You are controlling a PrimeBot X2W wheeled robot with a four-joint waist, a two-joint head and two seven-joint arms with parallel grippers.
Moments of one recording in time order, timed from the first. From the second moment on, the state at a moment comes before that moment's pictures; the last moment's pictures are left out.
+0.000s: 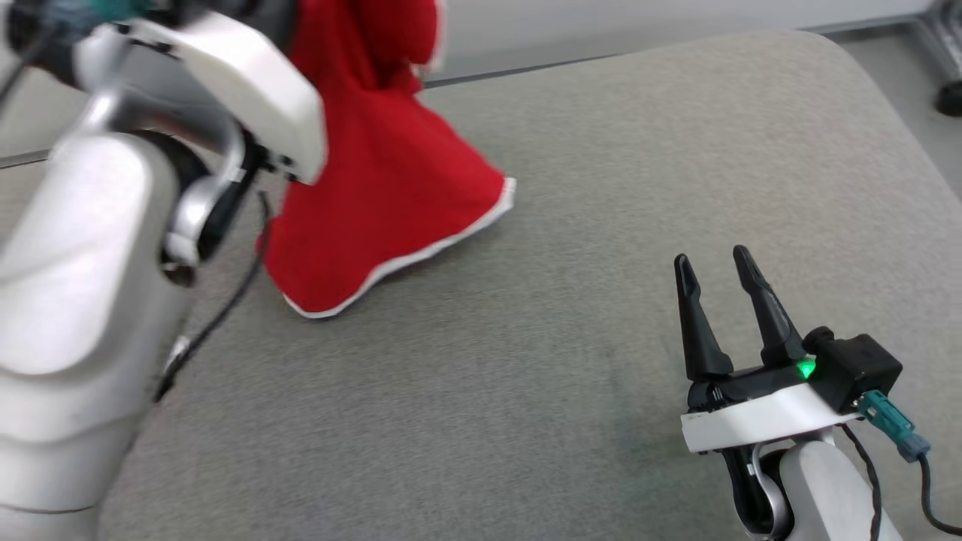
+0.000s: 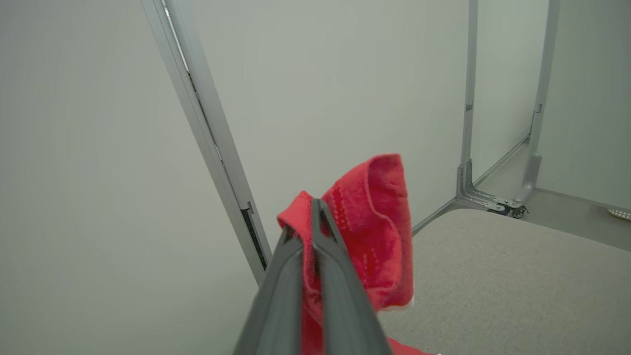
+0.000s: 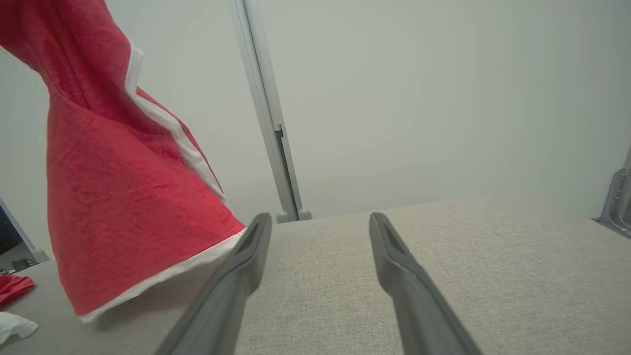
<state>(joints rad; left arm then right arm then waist) -0.93 0.37 -0.49 0.10 -0.49 0.05 0.30 -0.24 -0.05 0.21 0.23 0.27 0.13 -0.26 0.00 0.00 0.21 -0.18</state>
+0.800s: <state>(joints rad) -1.16 0.14 -0.61 0.69 -0.41 0.01 0.01 -0.30 -0.05 0.27 0.20 0.37 0.13 -0.26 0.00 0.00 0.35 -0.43</state>
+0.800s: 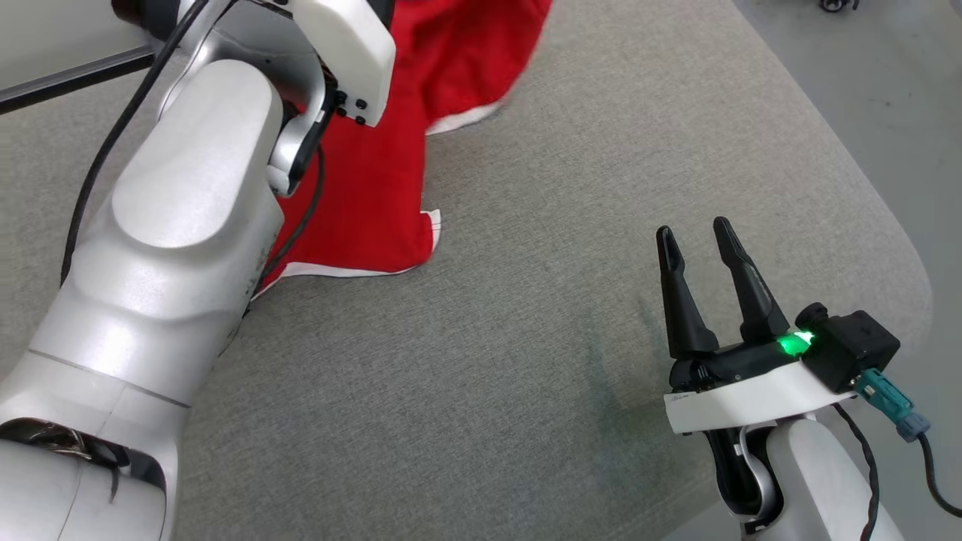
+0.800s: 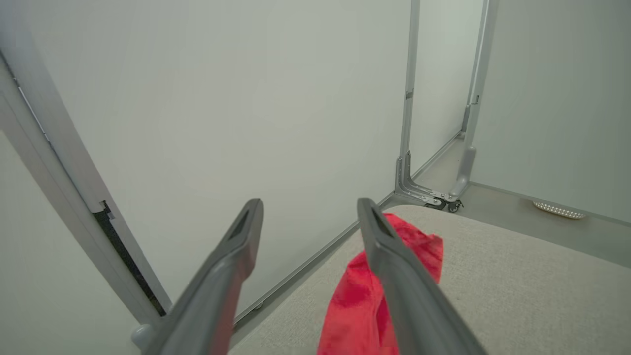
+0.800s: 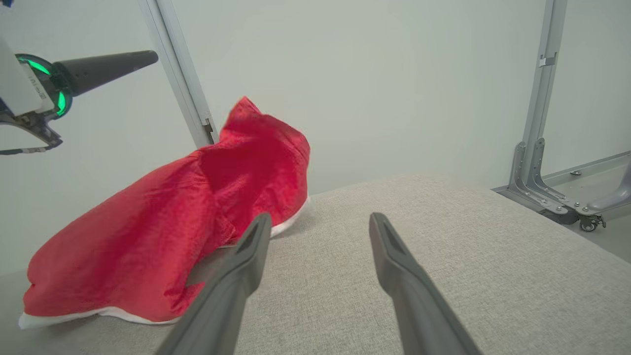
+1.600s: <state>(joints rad) -0.75 0.26 -0.45 0.64 -0.56 -0.02 -0.26 -0.25 -0.05 0.14 0.24 0.16 0.13 -0.26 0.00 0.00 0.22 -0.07</state>
